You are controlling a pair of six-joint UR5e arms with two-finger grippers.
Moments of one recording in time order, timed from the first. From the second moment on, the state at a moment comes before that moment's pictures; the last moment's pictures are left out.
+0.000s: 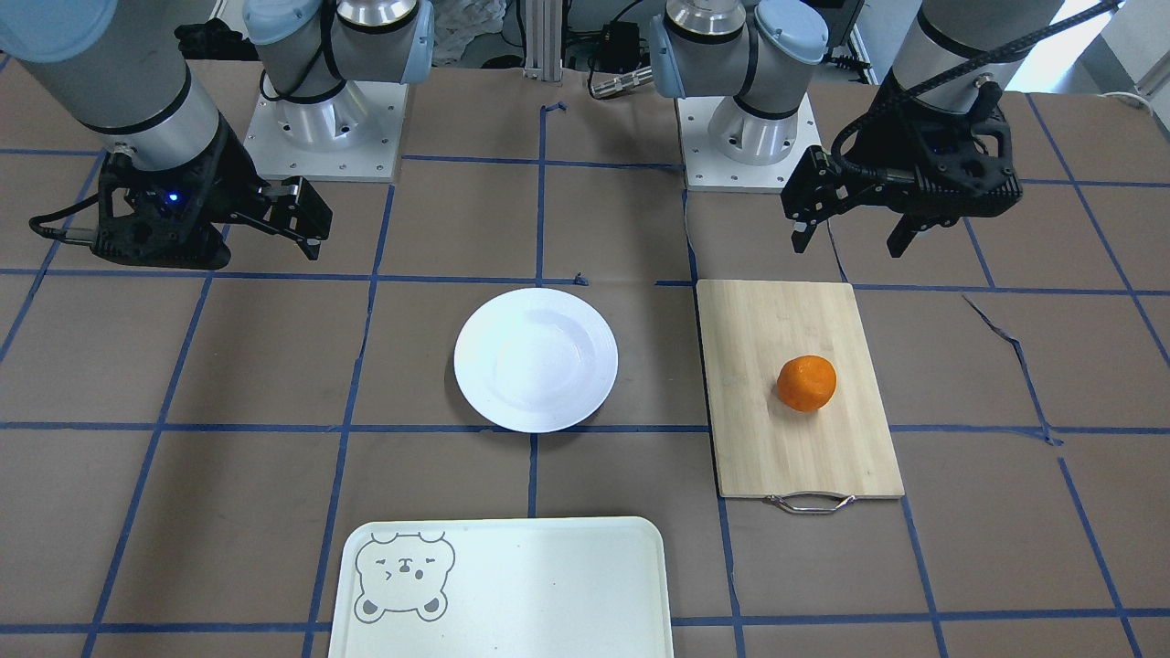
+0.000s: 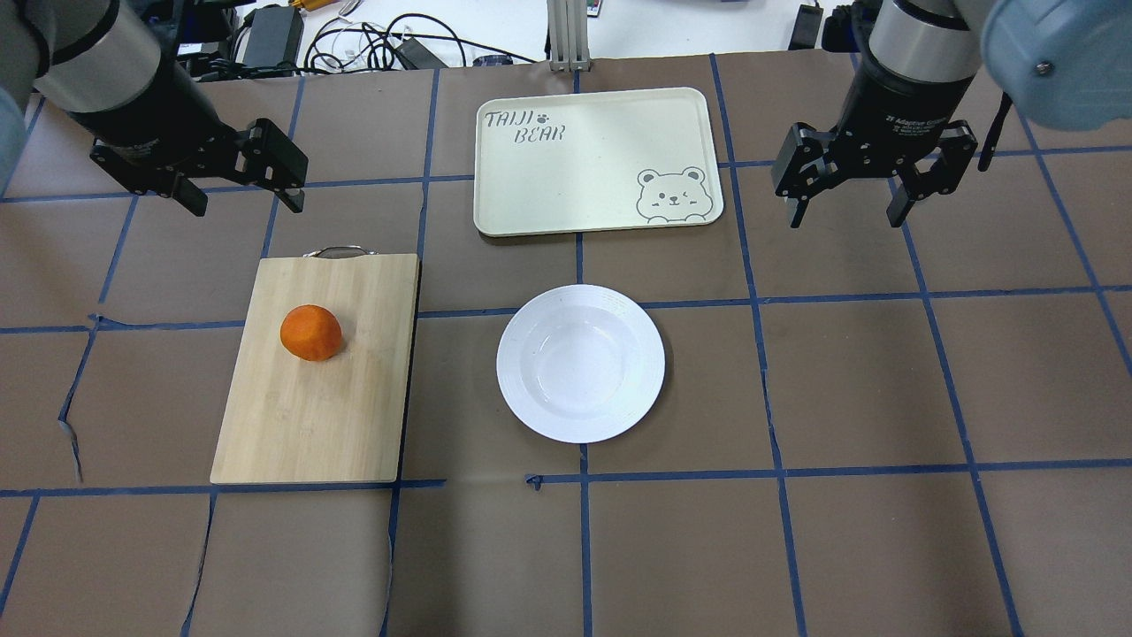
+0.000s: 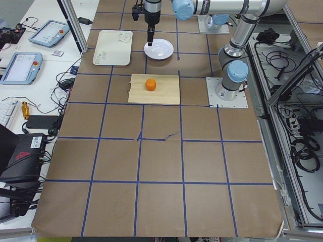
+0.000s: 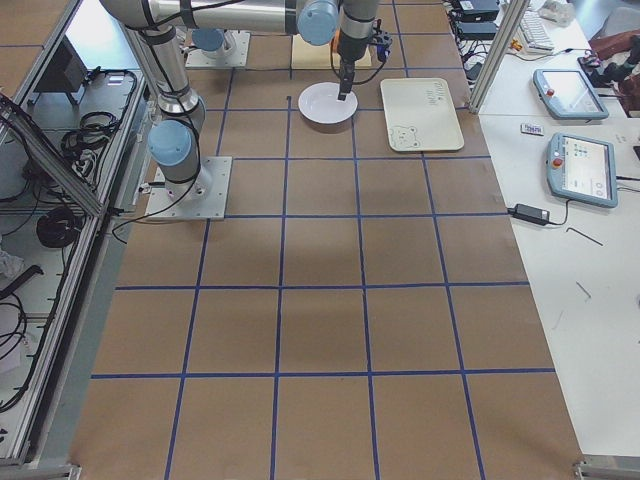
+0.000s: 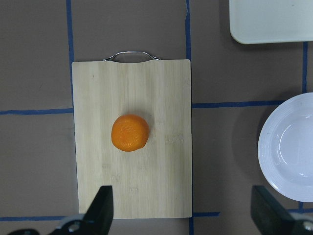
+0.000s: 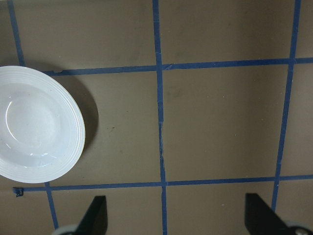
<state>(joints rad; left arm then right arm) -1.47 -1.54 -1.58 -1.55 1.58 0.11 1.54 -1.50 1.54 -1.47 -1.56 0.00</state>
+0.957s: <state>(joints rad) -1.48 -1.60 -1.47 -1.61 1.58 0.10 1.54 -1.51 1.53 -1.46 -1.55 0.00</state>
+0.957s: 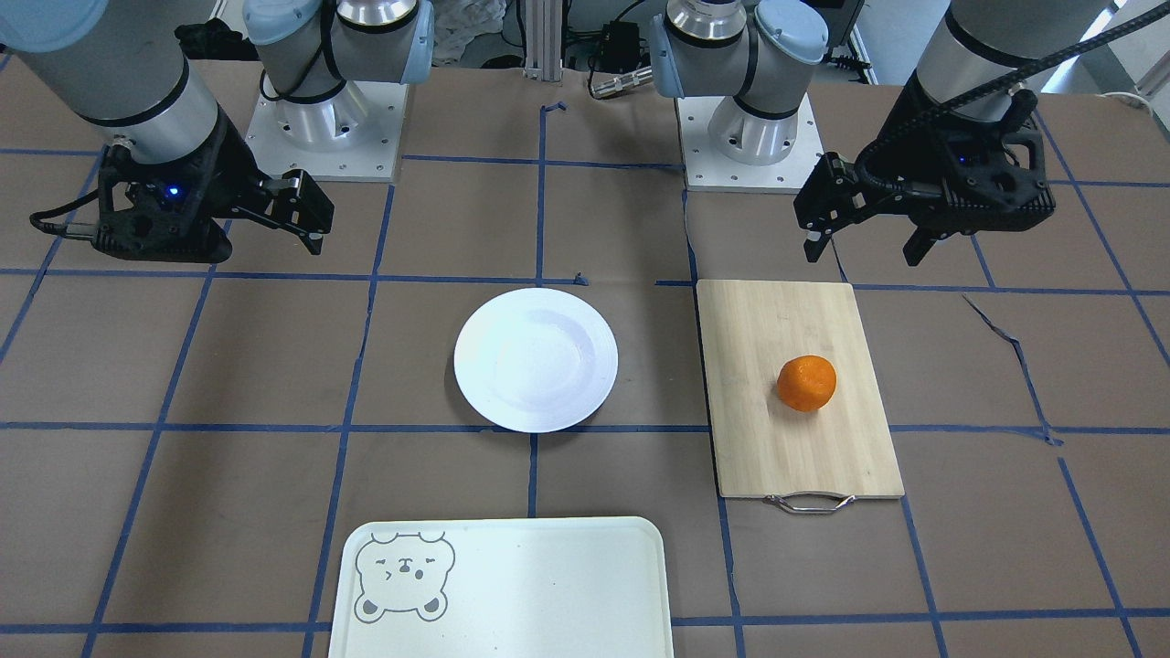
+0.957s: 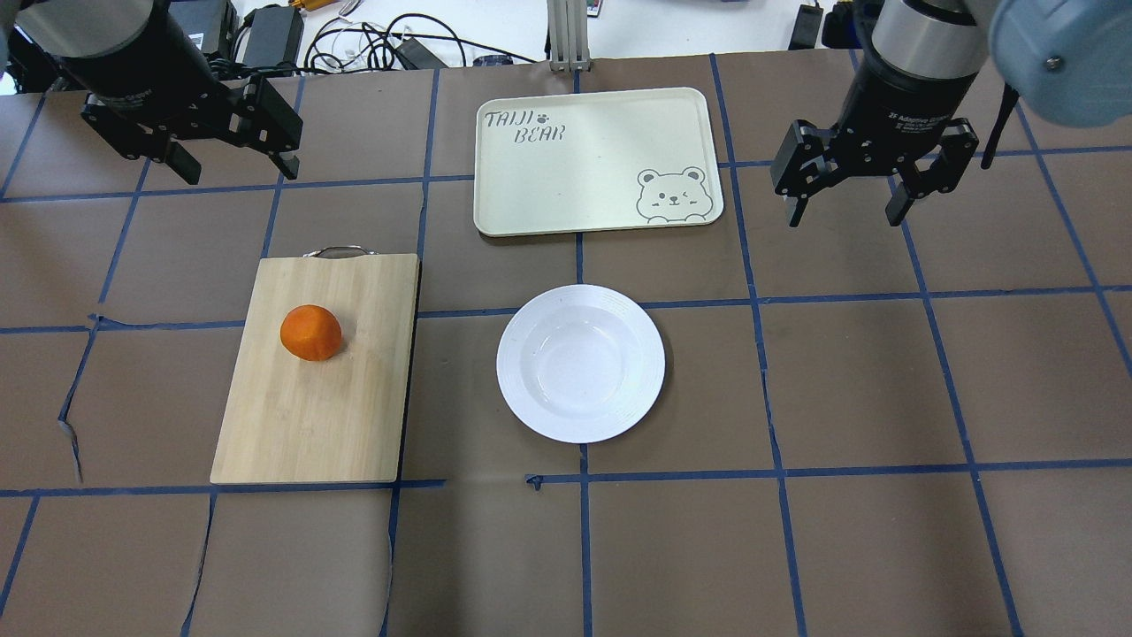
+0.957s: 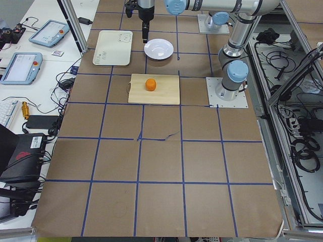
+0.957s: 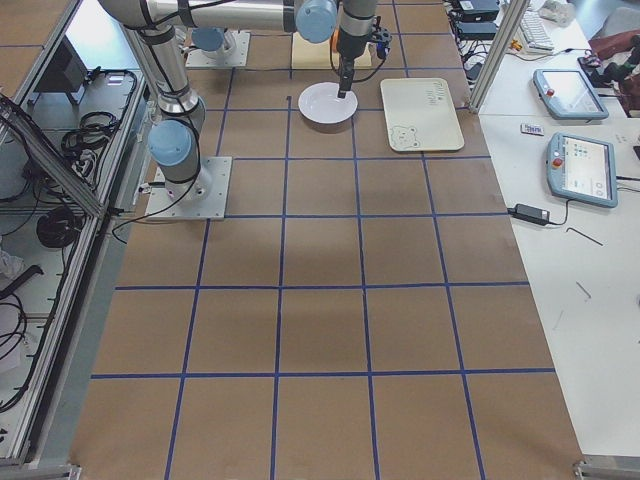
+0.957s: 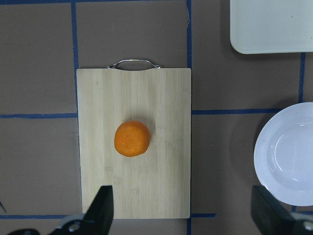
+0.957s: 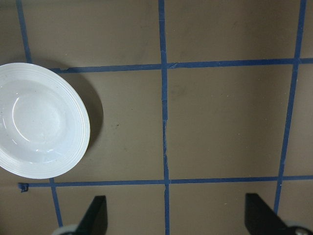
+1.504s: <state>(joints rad) -1.47 -1.63 -1.49 -1.60 1.60 0.11 1.54 -1.50 1.54 -1.47 -1.55 -0.01</state>
